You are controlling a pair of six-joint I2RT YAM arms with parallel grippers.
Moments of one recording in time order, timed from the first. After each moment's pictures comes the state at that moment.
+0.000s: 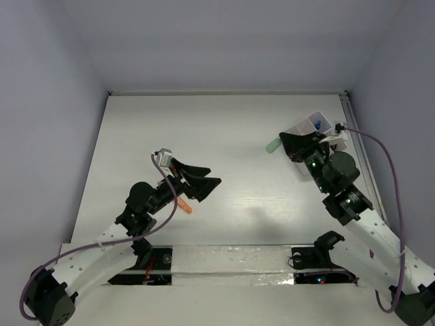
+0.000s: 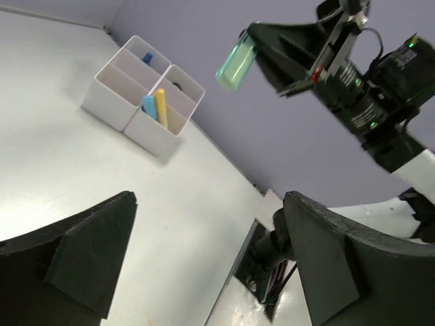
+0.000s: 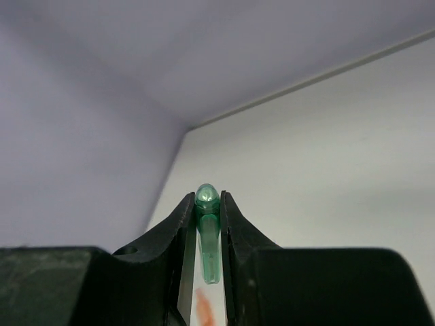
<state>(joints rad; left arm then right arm) -0.70 0.66 0.32 0.57 0.27 -0.76 0.58 0.77 0.71 0.15 0.16 0.76</state>
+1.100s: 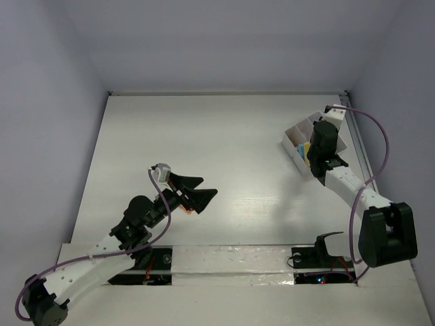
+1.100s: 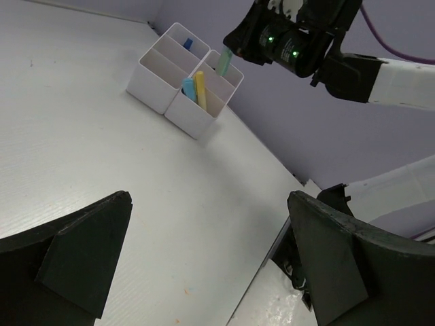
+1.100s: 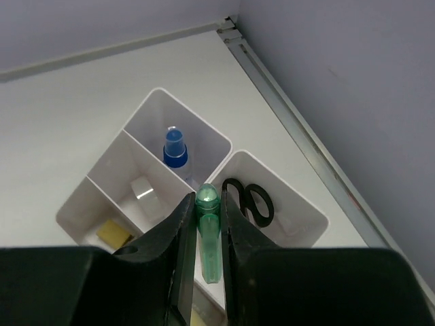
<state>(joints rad) -0.82 0.44 0.21 0.36 0.06 -0.62 0.18 1.25 0.77 0.26 0.69 0.07</state>
